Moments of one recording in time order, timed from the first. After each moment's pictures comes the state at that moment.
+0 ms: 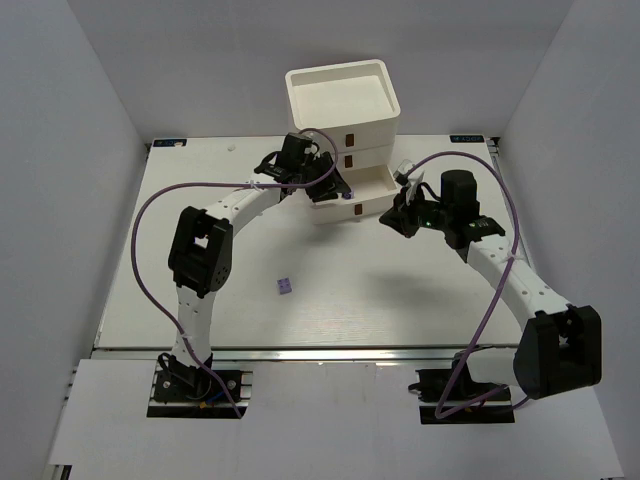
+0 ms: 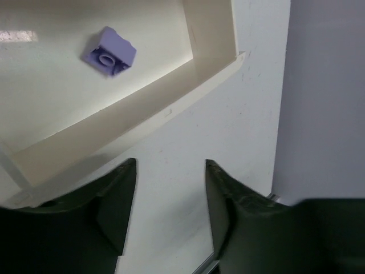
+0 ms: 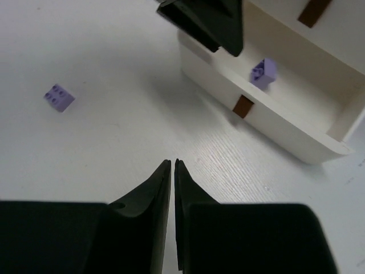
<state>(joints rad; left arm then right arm) -0.49 2.11 1.75 -0.30 0.36 -0.77 0.27 1.27 0.94 -0.16 -0.66 -0.28</state>
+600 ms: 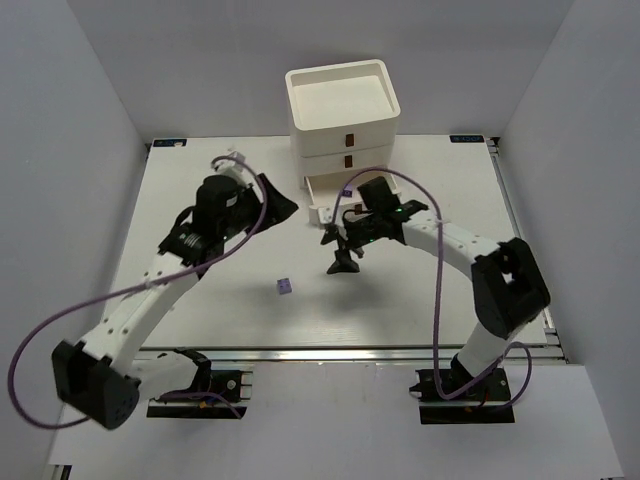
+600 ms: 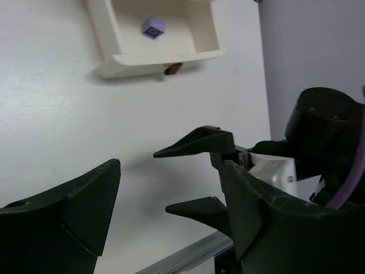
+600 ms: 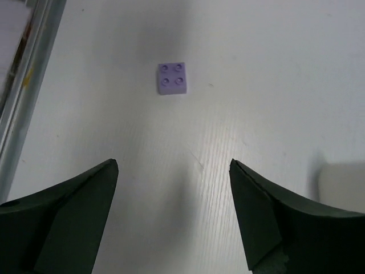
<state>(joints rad) -0.47 1.22 1.09 -0.30 0.12 -0.76 0.56 1.65 1.17 -0.41 -0.93 -0.86</state>
